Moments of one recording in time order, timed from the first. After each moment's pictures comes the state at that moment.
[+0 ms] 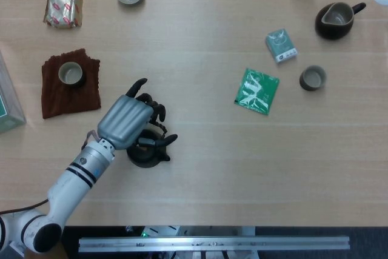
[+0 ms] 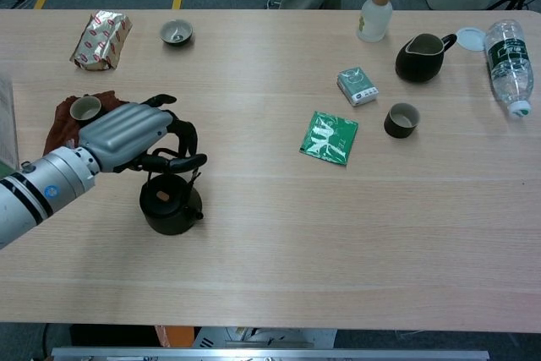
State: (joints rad) left arm -0.56 -1.50 0.00 -1.67 1.33 1.01 0.35; right arm 0.09 -1.13 0.08 -1.49 -1.46 1.44 0.06
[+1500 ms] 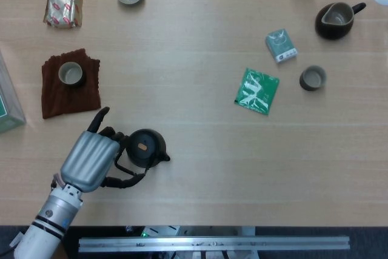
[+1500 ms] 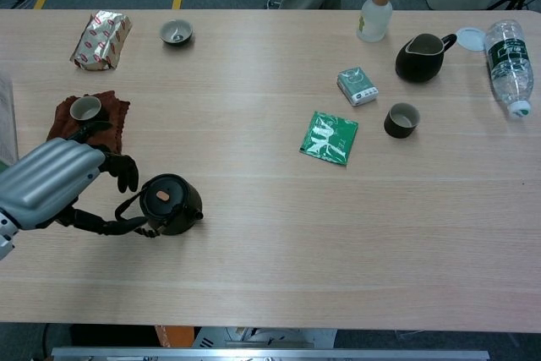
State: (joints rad) left arm -0.31 -1.38 0.17 -1.88 1.48 1.26 0.53; right arm 0.08 -1.13 0.07 -1.48 -1.49 1.46 0.09
